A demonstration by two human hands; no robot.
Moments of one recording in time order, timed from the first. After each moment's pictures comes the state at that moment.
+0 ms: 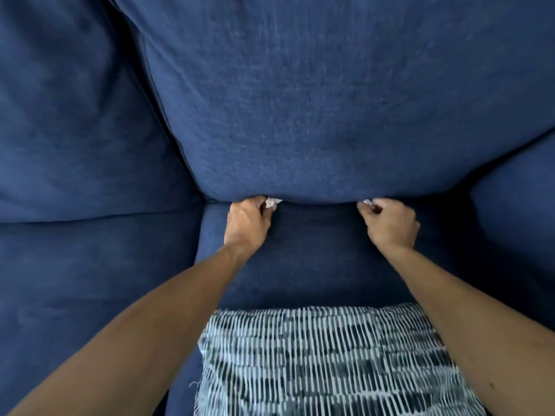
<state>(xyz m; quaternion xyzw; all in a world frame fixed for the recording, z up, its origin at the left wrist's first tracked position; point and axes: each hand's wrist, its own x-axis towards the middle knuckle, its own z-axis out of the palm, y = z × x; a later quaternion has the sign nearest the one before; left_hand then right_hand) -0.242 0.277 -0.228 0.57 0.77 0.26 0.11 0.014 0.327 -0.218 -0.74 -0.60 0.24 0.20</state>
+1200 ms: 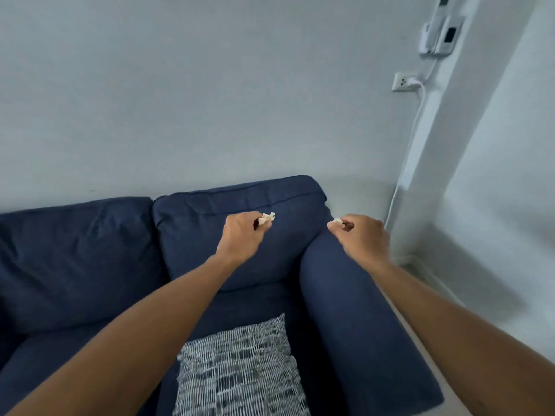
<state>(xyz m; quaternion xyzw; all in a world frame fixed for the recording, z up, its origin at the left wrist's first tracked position) -0.017 0.101 0.277 0.69 0.60 0.37 0.13 0.236 0.080 0.294 -0.70 -0.62 0.09 0.34</state>
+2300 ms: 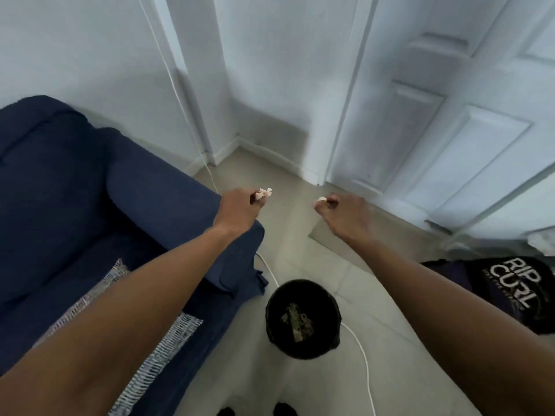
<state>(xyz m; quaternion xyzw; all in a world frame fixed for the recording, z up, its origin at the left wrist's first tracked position) 0.355 -0.074 0.153 0.88 0.36 0.14 0.28 0.519 -0.245 0.160 -0.91 -0.33 0.09 0.25</state>
